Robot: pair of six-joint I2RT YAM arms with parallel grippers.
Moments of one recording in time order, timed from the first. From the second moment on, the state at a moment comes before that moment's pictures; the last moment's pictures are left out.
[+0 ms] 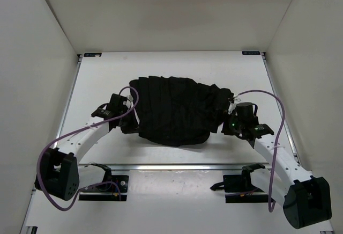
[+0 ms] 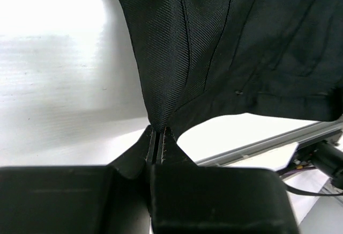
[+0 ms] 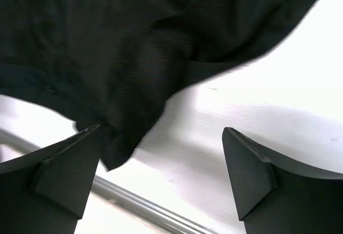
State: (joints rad) left arm -0.33 1.21 0.73 -0.58 0.27 -0.57; right arm 0.25 0.93 0.52 -0.40 -0.29 0.38
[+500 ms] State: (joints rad) left arm -0.37 1.21 0.64 -0.56 0.26 -0.57; right arm 0.36 1.10 0.48 -0.29 -0.40 0.58
